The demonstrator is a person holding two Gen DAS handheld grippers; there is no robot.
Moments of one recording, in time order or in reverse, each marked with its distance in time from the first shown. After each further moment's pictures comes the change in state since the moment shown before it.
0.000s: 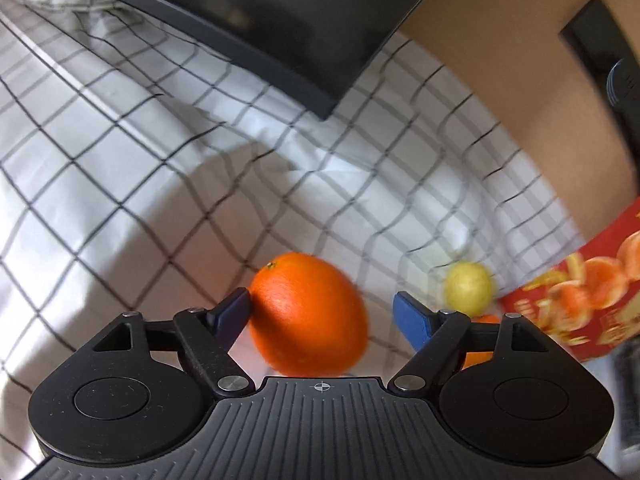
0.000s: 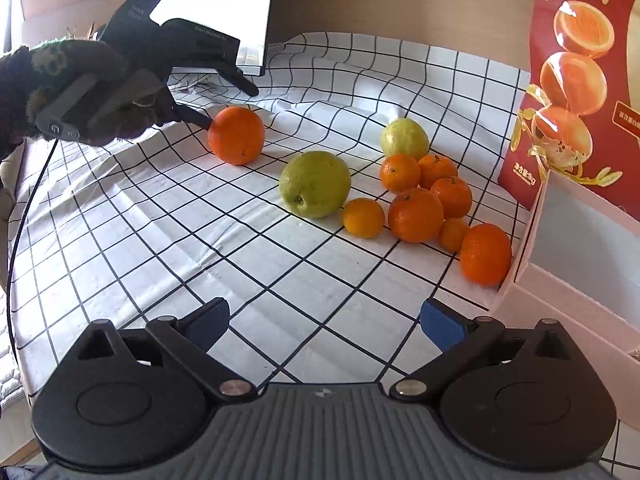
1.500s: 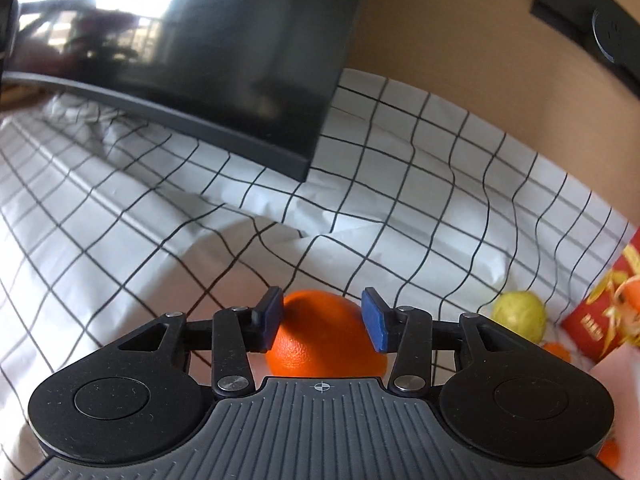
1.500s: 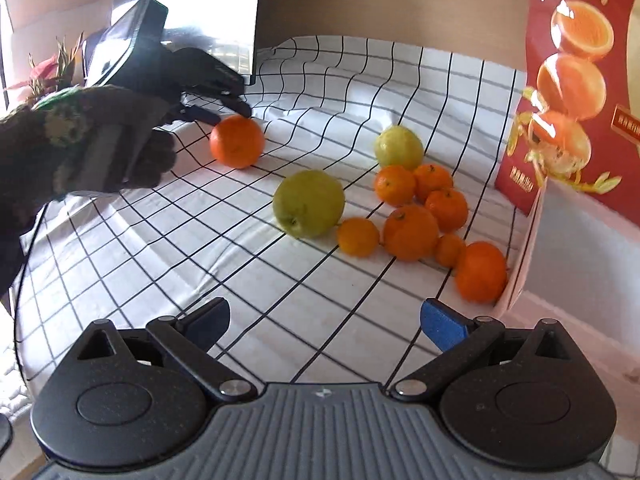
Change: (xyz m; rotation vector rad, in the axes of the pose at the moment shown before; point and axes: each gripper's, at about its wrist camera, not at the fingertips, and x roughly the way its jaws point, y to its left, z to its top) left arm 0.010 -0.052 -0.010 0.169 -0.271 0.204; right arm 0.004 -0.005 0.018 0.053 0.018 0.002
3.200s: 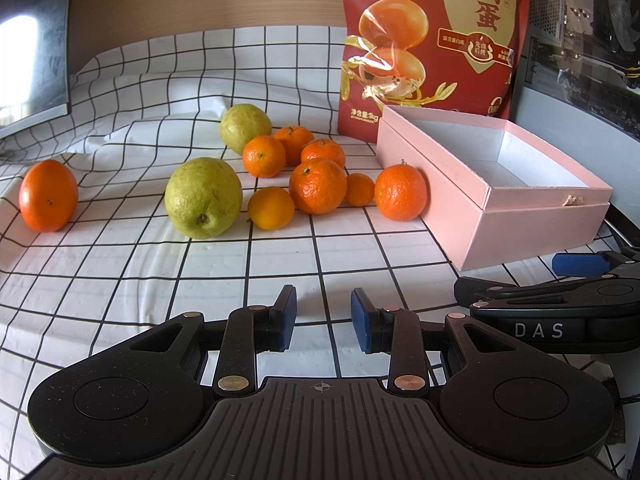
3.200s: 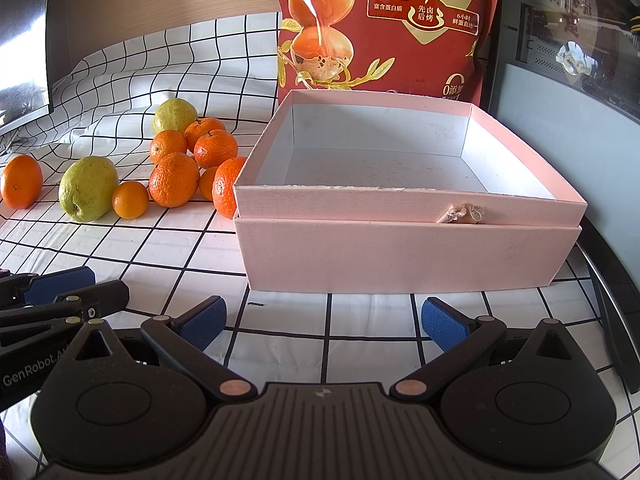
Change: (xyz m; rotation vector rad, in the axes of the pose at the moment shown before) left arm -0.103 -0.136 -0.205 0.440 0.015 -0.241; right arm -0.017 -0.076 -0.061 0.355 0.004 -0.432
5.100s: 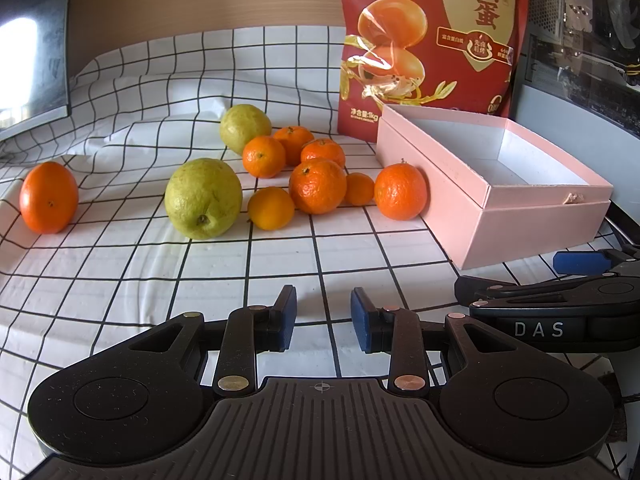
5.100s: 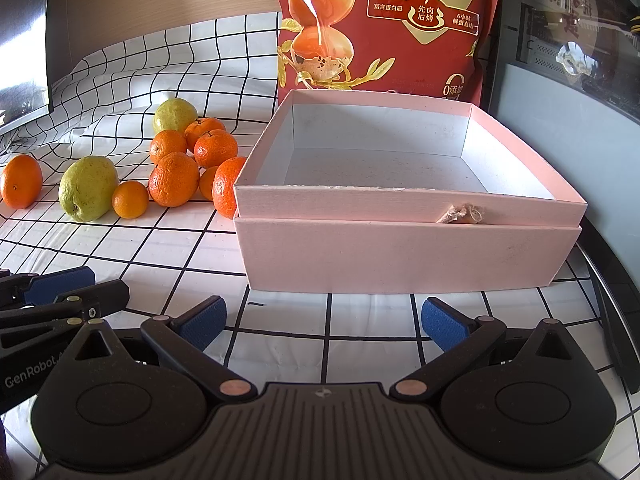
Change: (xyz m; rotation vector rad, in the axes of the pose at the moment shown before) left arm 0.000 0.000 0.000 0.004 0.000 0.002; right arm 0.000 0.000 0.000 0.000 0.000 0.000
